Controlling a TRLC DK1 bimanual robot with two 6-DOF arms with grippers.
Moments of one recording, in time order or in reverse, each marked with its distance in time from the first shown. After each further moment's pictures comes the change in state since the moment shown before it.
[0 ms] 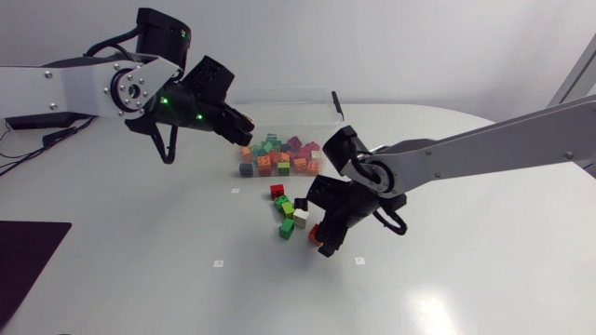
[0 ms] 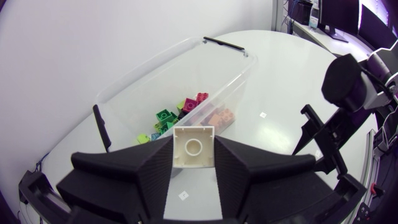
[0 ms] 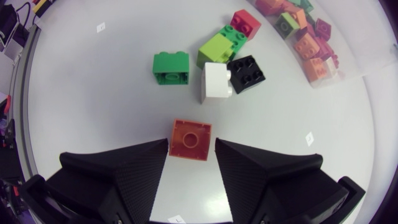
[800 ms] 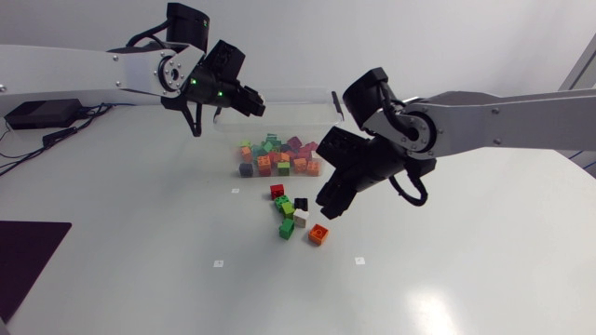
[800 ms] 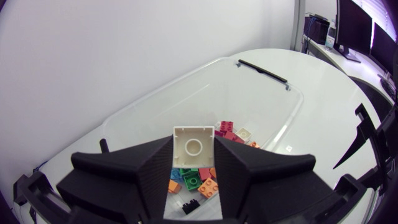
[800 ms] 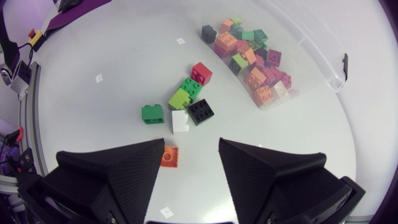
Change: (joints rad) left arm 0.039 0.281 0.303 0.069 0.007 -0.058; right arm -0.033 -0.167 0.088 -0.086 0.012 0.074
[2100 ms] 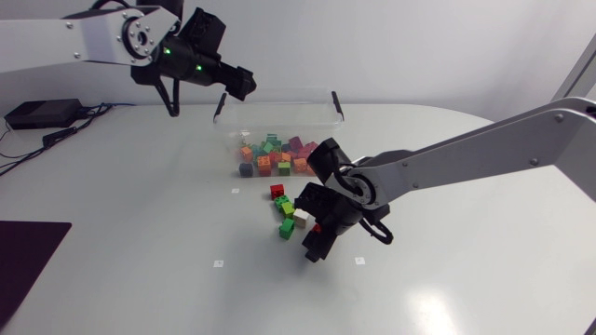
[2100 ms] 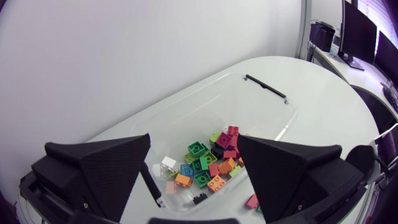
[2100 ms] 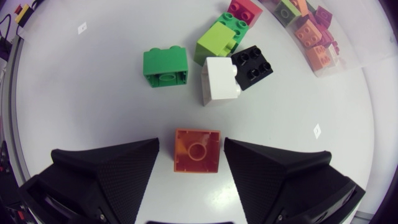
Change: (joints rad) left arm 0.031 -0.112 0.043 -0.153 -0.016 -0.009; right arm 0.093 0.238 -0.080 0.129 0.091 0.062
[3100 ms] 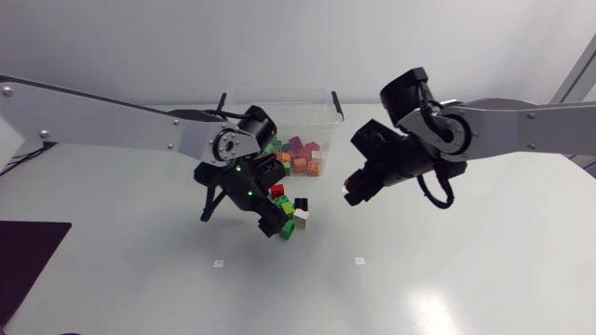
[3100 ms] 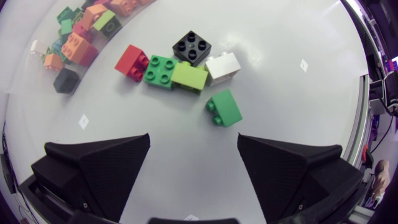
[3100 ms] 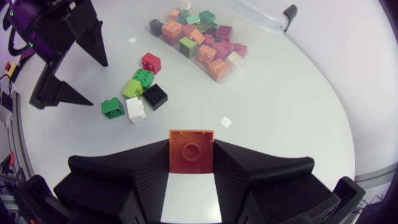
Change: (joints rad) left arm -0.291 0.097 -0.321 -0.317 -0.089 -0.010; right arm -0.225 -0.307 -0.008 -0.056 -0.034 0.038
